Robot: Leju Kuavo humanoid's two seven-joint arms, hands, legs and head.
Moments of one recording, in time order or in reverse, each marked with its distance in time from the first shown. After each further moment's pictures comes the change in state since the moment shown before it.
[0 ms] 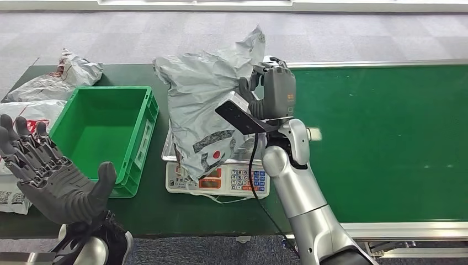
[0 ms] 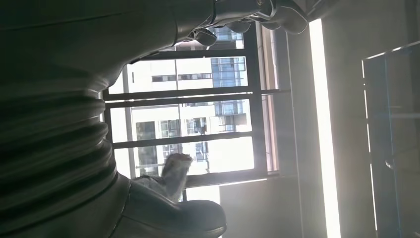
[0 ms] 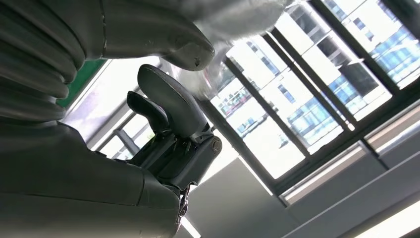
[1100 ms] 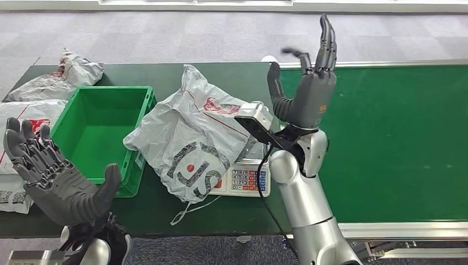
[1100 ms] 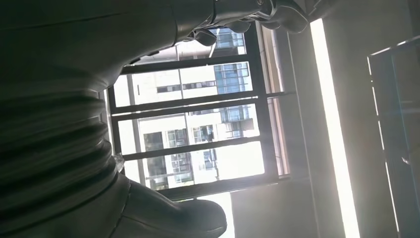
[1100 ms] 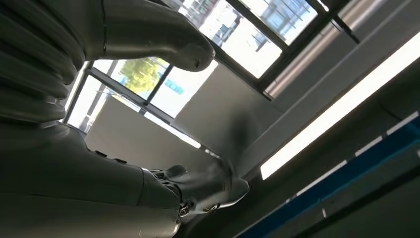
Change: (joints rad) left arm 0.010 0.015 0.000 0.029 -0.059 0.025 0.000; right arm 0.103 0.019 -0.064 -0.233 0.001 -0.302 -0.145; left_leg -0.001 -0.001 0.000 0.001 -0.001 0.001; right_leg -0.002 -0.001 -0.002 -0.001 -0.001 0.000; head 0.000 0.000
